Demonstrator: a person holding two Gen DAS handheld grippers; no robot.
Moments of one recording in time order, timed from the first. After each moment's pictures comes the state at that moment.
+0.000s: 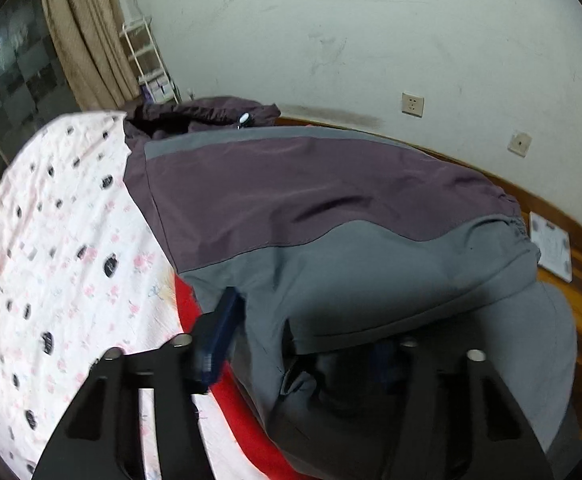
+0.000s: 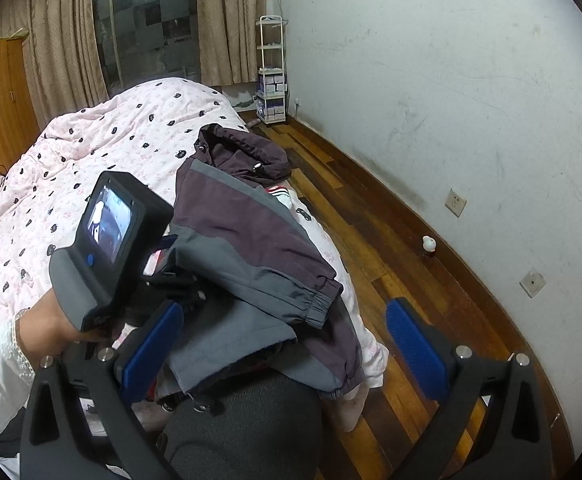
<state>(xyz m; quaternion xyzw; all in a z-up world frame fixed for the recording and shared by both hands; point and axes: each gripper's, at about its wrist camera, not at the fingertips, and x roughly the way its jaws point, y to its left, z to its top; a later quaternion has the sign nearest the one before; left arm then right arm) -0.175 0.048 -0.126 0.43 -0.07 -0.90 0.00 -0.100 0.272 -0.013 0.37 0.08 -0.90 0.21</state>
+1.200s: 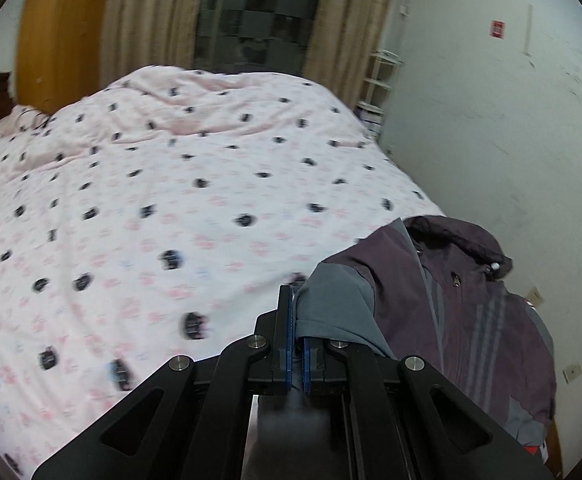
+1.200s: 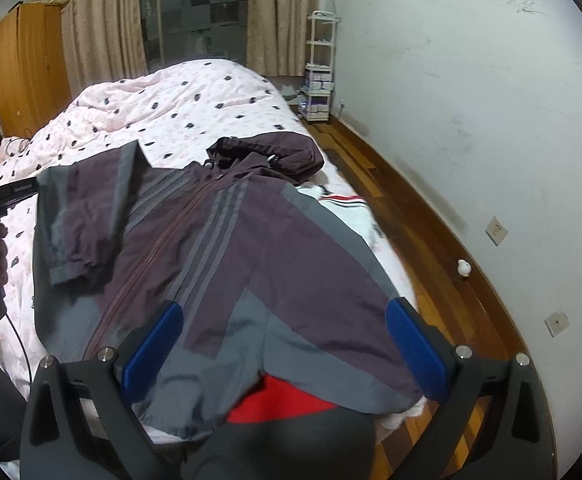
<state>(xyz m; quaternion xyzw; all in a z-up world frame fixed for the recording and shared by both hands) 0.000 -0.235 -0.061 0.29 0.20 -0.89 0.30 -0.109 0.174 -0.034 0.36 0.13 -0.88 0.28</state>
